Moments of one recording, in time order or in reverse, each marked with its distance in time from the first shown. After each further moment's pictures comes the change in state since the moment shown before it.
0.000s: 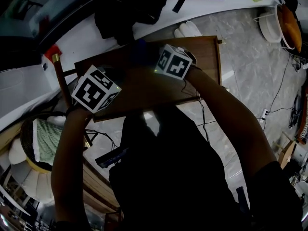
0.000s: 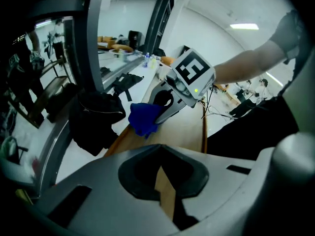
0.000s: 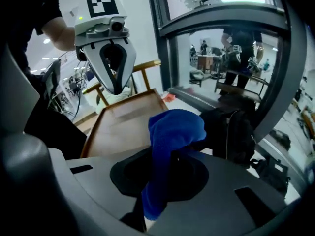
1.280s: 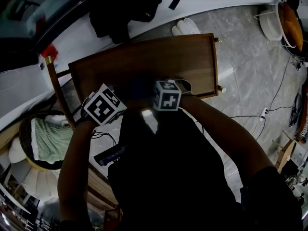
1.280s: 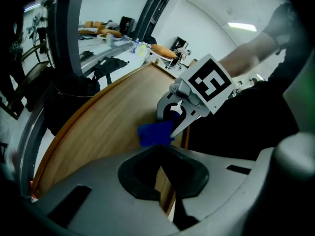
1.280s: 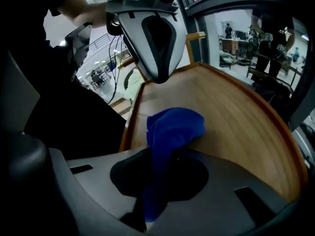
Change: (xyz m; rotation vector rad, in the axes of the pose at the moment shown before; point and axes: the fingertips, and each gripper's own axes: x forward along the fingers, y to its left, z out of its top) left arm 0.051 -0.071 -0.036 -0.002 0.106 -0.149; right arm 0.016 0.135 -0.073 -0.089 0.147 0.247
